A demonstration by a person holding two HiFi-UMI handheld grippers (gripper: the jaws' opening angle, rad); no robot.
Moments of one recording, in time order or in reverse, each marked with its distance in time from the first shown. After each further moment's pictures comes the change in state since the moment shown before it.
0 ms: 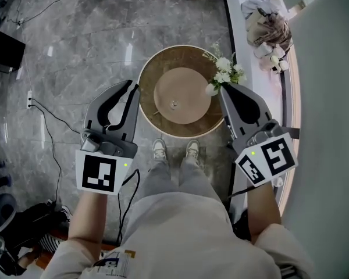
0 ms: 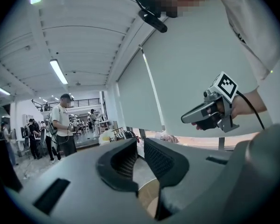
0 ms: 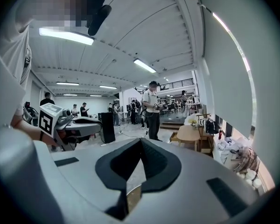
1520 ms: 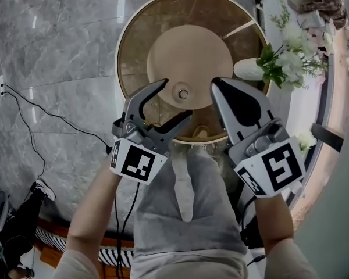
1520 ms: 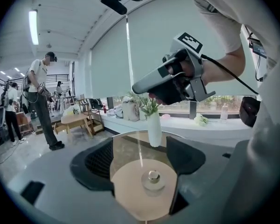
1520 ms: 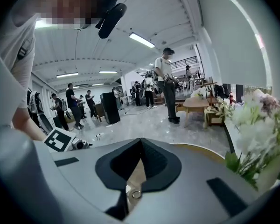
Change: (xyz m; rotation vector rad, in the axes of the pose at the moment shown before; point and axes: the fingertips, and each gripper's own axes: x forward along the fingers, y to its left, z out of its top) left arm 0.155 -0.151 -0.429 -0.004 0.117 -0.403; right arm 0.162 -0.044 -0.352 0.075 0.193 0.100
